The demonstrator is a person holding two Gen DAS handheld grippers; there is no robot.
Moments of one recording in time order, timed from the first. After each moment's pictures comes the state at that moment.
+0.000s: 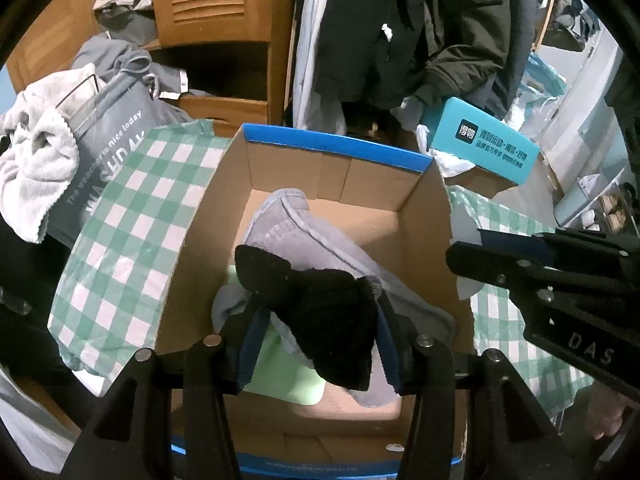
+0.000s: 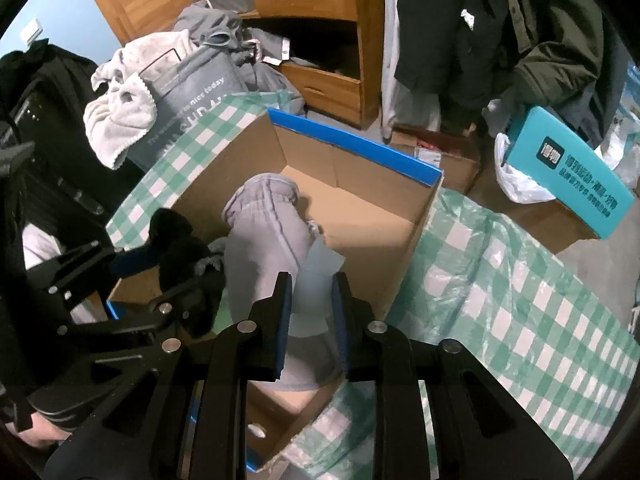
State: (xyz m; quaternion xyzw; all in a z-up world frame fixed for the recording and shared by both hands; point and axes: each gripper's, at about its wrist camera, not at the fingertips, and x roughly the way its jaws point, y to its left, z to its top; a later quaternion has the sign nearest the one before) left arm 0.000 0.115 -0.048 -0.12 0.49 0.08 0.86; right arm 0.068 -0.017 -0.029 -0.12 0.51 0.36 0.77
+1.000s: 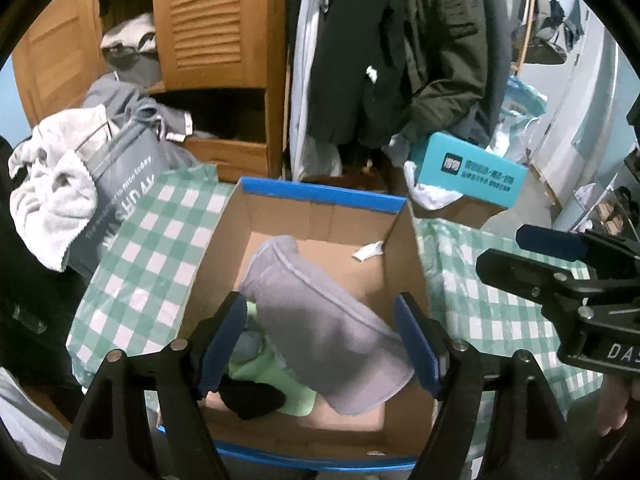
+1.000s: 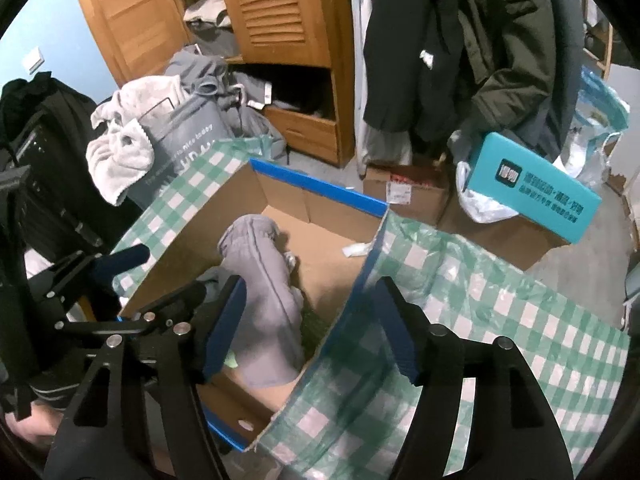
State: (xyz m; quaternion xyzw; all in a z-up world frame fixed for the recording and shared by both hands) left arm -0.014 0.092 -0.001 -0.09 0.43 0.09 0.89; right arm 0.054 -0.063 0.019 -0.09 0.45 0.34 0.82
